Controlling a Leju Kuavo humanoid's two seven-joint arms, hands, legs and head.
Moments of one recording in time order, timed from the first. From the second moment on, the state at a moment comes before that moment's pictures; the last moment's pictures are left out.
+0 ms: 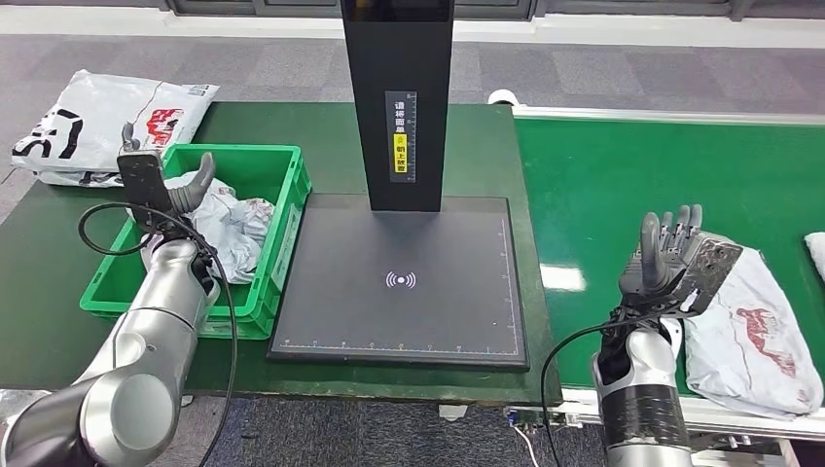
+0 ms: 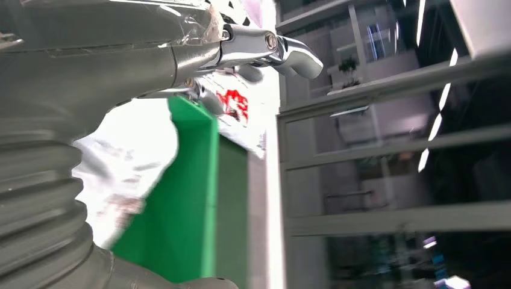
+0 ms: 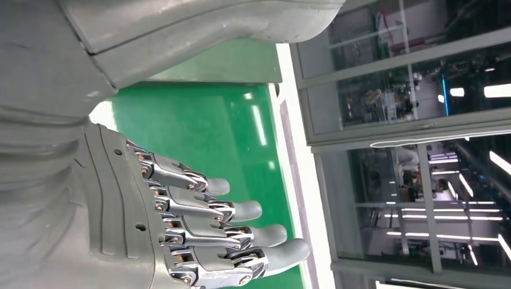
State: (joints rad) left arm -0.87 -0.07 0.36 -0.58 -0.22 0.45 -0.68; right arm -0.36 0.11 -0.12 -1.12 -0.01 -0.22 -0.46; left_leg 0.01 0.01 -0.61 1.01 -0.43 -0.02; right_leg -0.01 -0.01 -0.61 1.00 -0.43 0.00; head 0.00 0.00
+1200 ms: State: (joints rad) left arm -0.71 -0.24 -0.02 -0.63 -0.05 0.00 -0.61; right arm -0.29 0.10 -0.08 -1.02 0.02 -0.25 -0.45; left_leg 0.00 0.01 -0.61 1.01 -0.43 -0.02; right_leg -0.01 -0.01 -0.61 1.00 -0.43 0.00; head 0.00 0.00
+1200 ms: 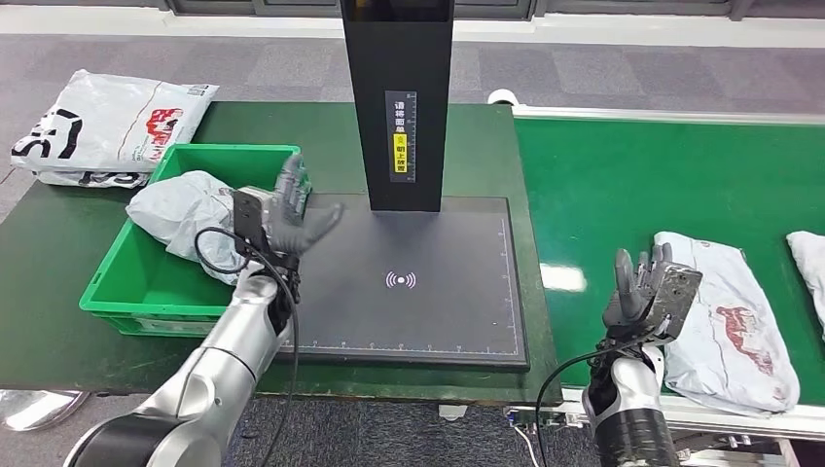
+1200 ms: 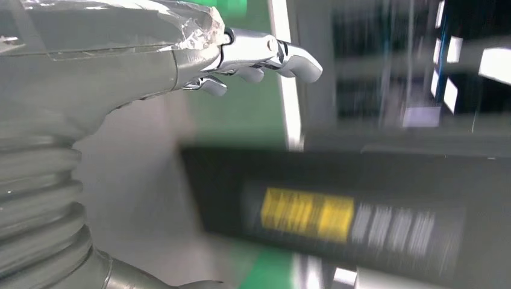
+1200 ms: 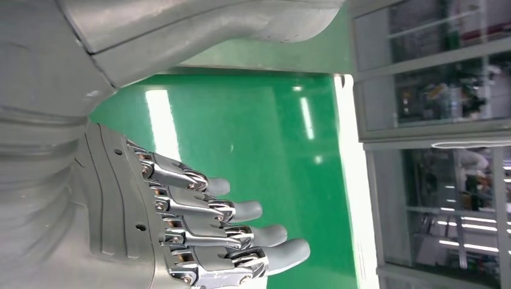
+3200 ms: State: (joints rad) left arm -0.73 -0.34 -0.32 -0.47 -0.12 -0.01 -0.59; right arm -0.46 -0.12 -0.48 -0.32 1.49 -0.13 0.30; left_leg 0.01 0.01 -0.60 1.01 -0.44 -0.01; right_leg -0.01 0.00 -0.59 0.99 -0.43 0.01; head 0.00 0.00
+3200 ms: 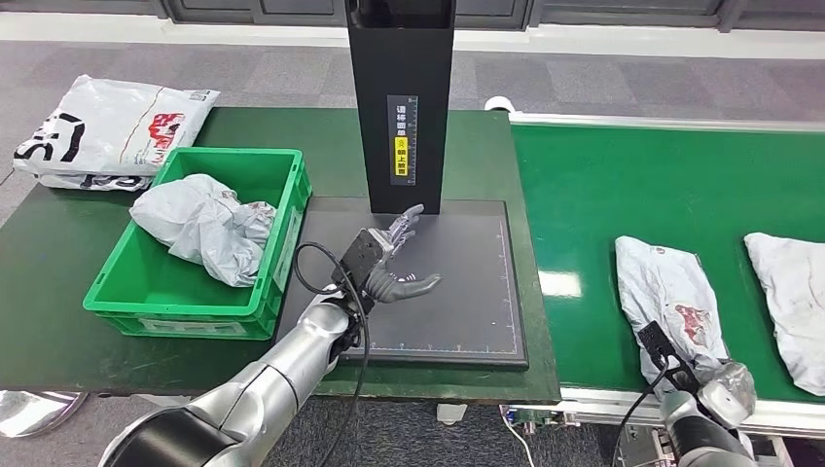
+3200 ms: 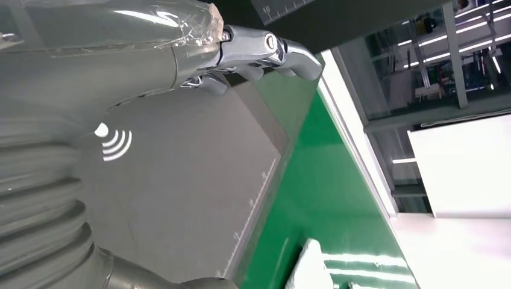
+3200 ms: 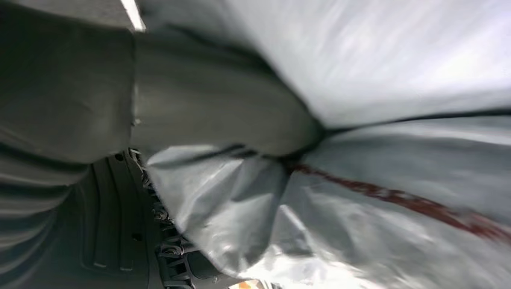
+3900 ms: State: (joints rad) left arm -0.68 -0.29 -0.32 -0.55 -0.11 0.03 -0.57; right arm -0.46 -0.01 -0.48 -0.48 1.34 -0.44 0.09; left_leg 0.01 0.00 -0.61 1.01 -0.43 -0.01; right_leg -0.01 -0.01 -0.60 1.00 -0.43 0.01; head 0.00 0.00
